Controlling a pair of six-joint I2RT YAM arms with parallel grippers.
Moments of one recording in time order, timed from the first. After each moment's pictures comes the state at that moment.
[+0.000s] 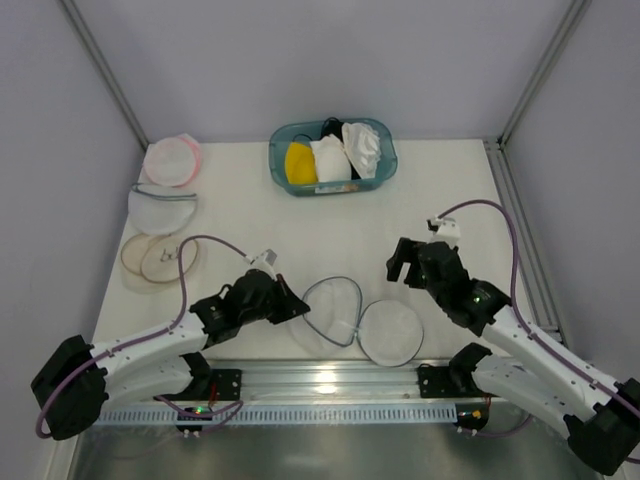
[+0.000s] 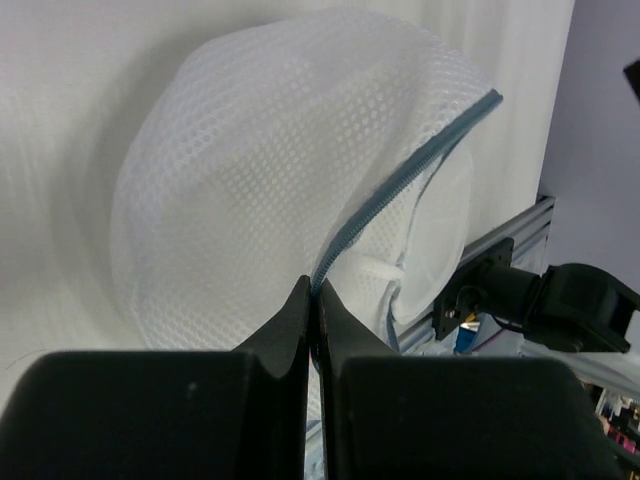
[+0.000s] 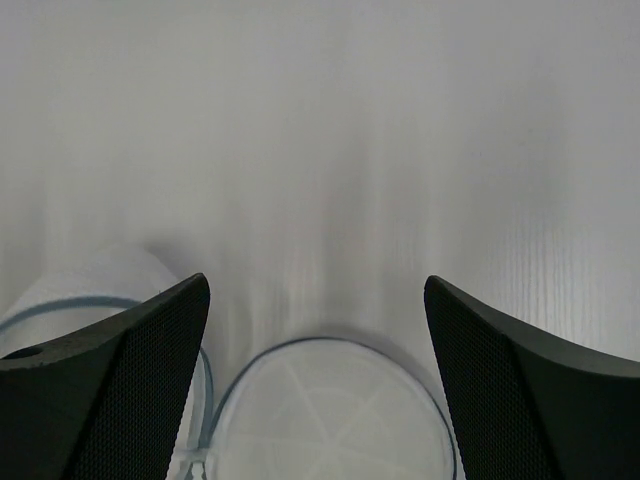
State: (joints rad) left arm -0.87 0.98 0.41 -0.06 0.04 -1.08; right arm 0.61 0.85 0.64 -0.40 0.36 0.59
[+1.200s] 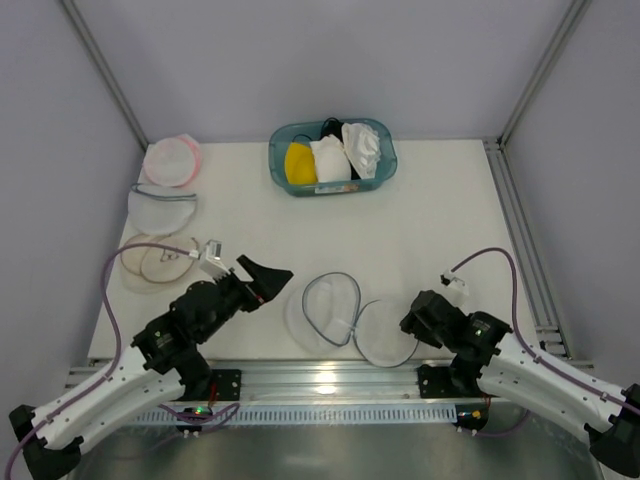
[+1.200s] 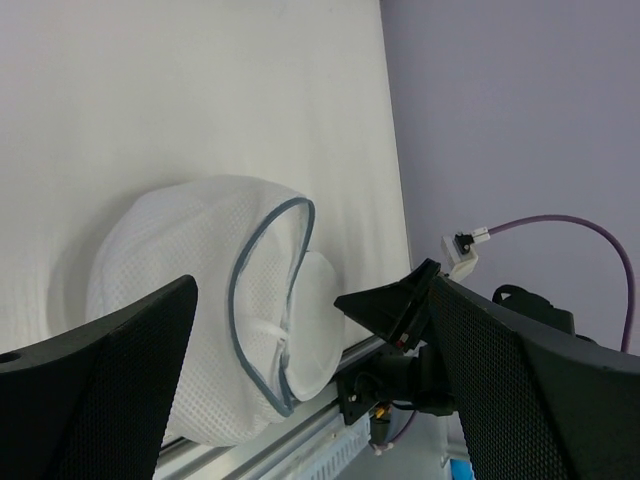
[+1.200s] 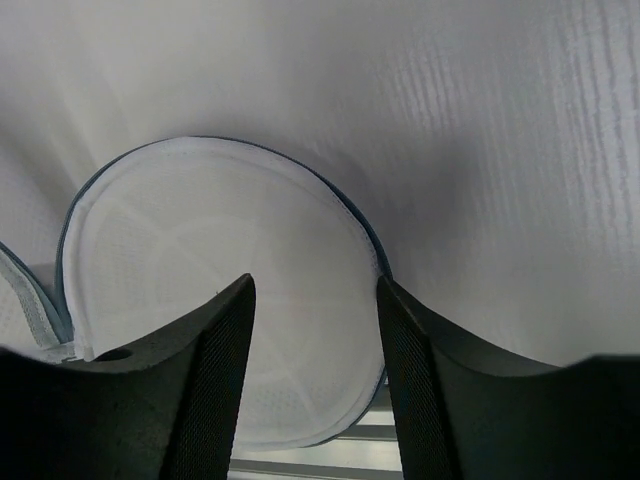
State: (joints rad) left arm -0.87 0.47 0.46 -0.24 -0.26 -1.10; right arm 0.85 0.60 0.36 -0.82 0.35 1.20
